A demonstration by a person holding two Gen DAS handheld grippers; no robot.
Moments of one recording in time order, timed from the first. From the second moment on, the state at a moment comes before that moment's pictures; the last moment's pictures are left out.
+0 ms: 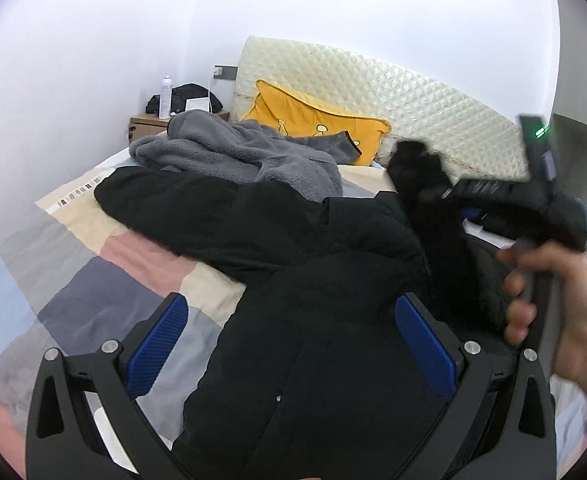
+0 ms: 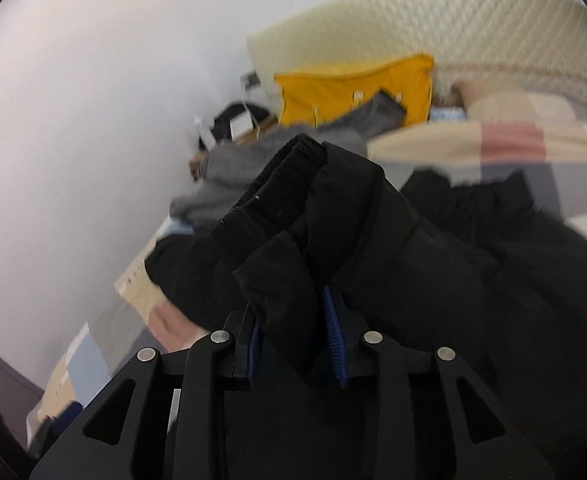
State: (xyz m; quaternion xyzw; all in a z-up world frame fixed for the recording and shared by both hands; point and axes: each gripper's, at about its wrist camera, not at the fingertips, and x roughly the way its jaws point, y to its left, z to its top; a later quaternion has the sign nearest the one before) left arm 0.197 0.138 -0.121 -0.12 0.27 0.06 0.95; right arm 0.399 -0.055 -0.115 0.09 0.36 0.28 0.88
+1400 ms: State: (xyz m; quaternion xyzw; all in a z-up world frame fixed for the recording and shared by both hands) left arm 0.209 0.048 -0.139 -0.03 0.30 -0.05 0.95; right arm 0.304 -0.281 -0.166 0.04 0.33 0.04 0.94
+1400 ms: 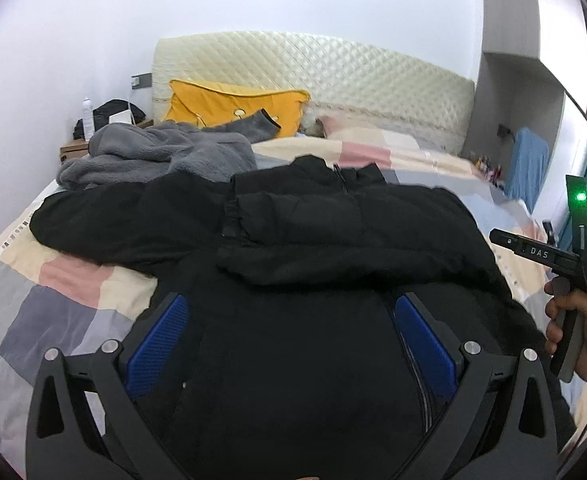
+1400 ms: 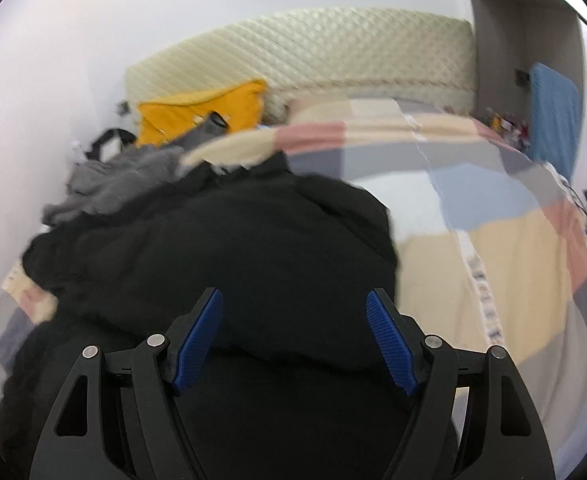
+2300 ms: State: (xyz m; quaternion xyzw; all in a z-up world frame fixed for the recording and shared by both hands) left arm 0.217 0.029 -0.162 -0.02 0.33 -0.06 0.94; right arm 0.326 -0.359 -0.235 0.10 0.40 -0.05 0.91
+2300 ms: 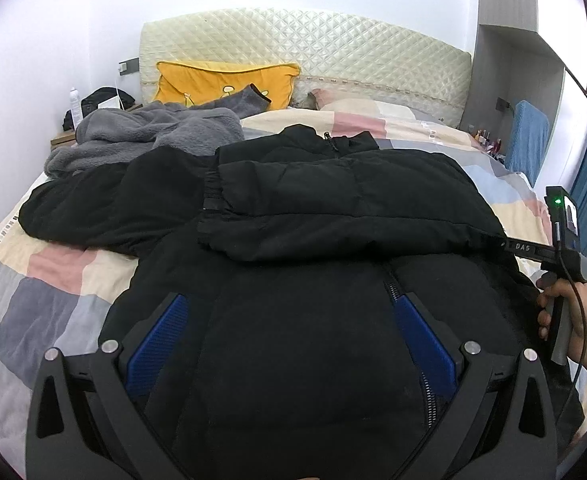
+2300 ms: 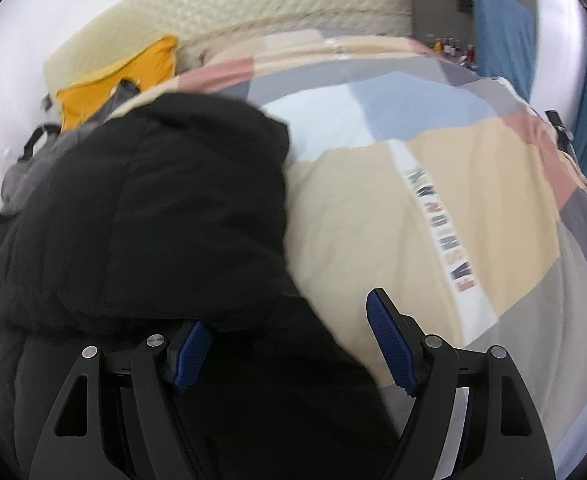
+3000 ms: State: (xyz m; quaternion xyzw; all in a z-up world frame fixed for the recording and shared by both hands) left arm 0.246 0.007 -0.119 -0.05 0.33 -0.05 0.94; right arm 0.271 -0.297 -0.130 0.08 0.27 0.01 0.96
